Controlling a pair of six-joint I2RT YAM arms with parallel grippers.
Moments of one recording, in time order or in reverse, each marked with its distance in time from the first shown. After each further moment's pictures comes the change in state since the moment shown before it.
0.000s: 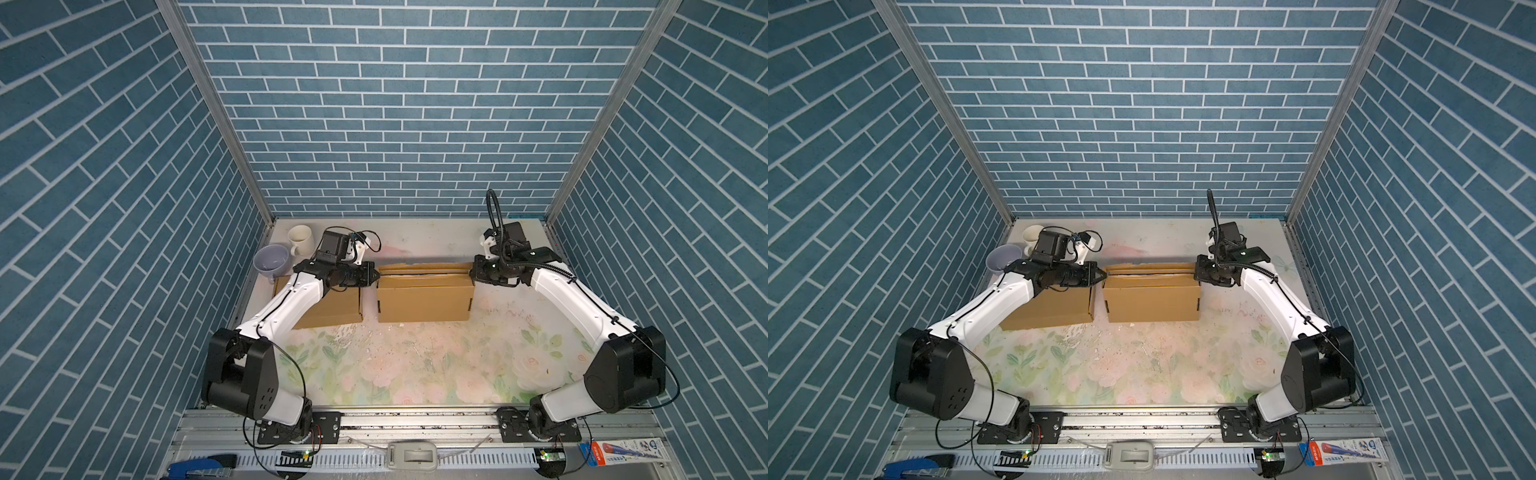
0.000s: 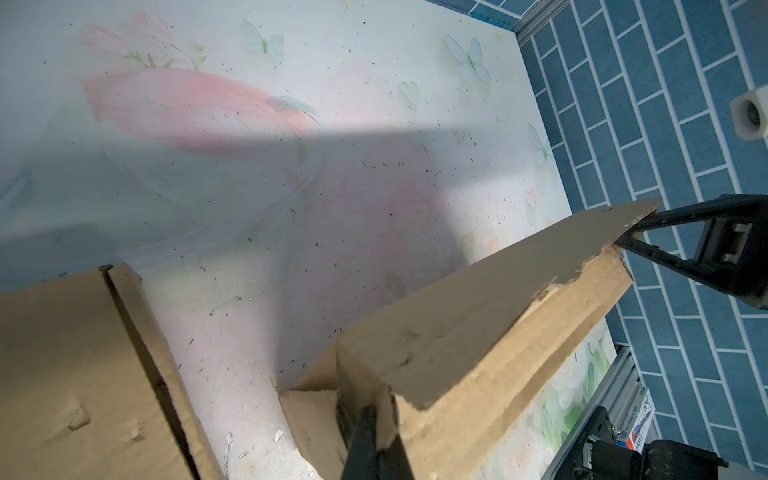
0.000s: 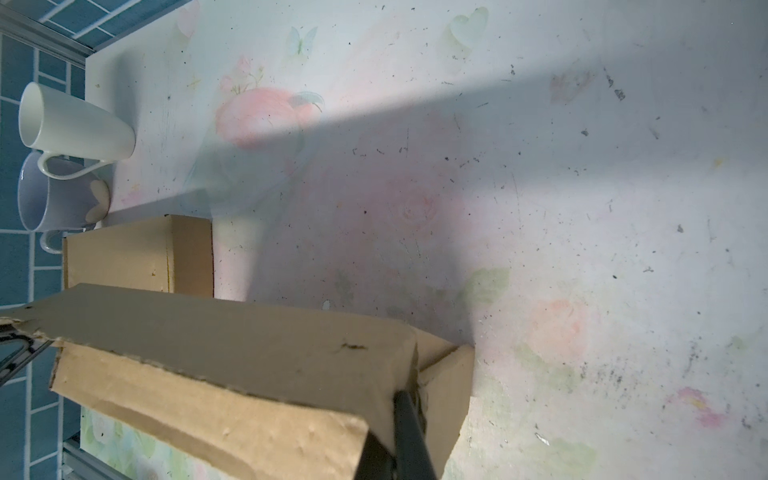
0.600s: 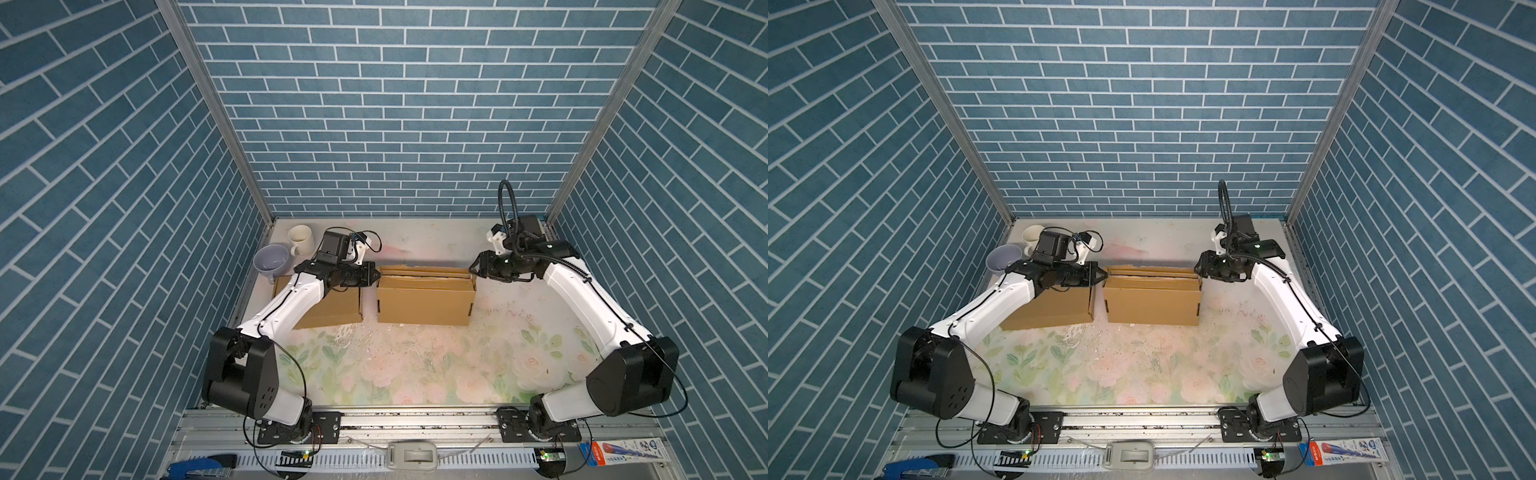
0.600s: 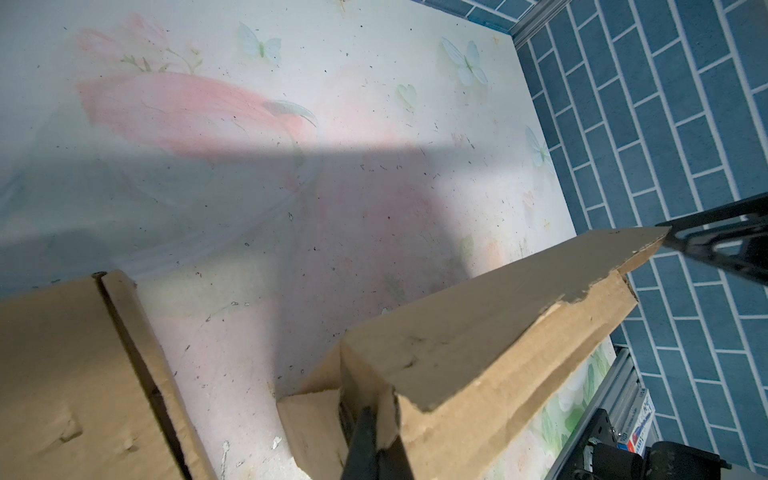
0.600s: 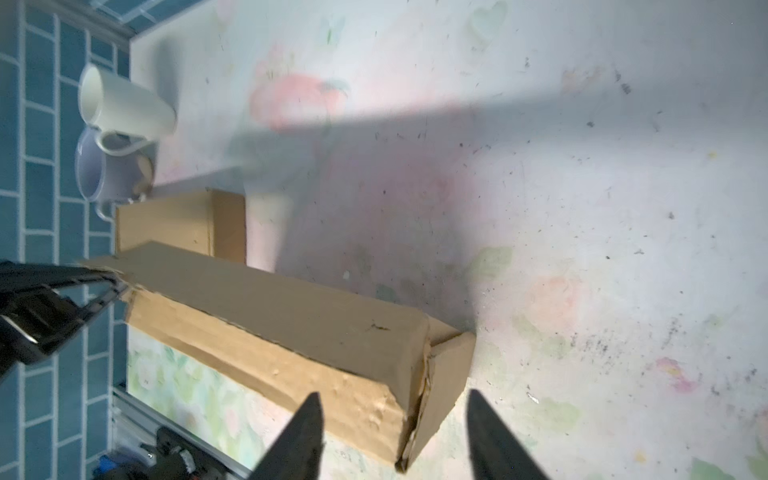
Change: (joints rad) left arm -0.003 0.004 -0.006 0.019 0.002 -0.004; right arm -0.089 -0.045 0.139 -0.184 -0.089 -0.150
